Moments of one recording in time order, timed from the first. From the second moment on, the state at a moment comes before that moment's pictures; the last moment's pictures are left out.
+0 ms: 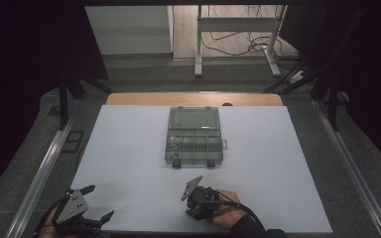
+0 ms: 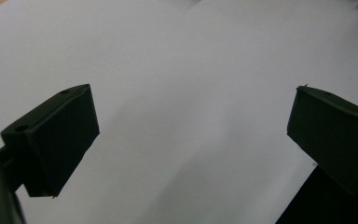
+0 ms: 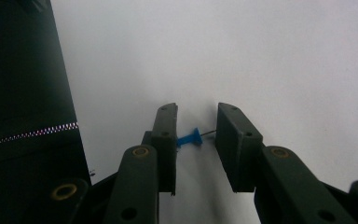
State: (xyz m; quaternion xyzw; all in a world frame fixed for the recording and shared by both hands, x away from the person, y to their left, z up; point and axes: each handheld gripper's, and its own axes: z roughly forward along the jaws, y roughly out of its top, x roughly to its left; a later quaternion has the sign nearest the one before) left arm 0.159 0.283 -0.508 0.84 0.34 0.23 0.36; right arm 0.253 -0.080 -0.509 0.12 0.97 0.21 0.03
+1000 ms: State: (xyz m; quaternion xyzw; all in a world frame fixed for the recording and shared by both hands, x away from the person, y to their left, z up) left arm 0.160 0.283 -0.508 0.83 0.34 0.23 0.36; right arm 0.265 -0.085 -0.489 0.16 0.95 0.26 0.04
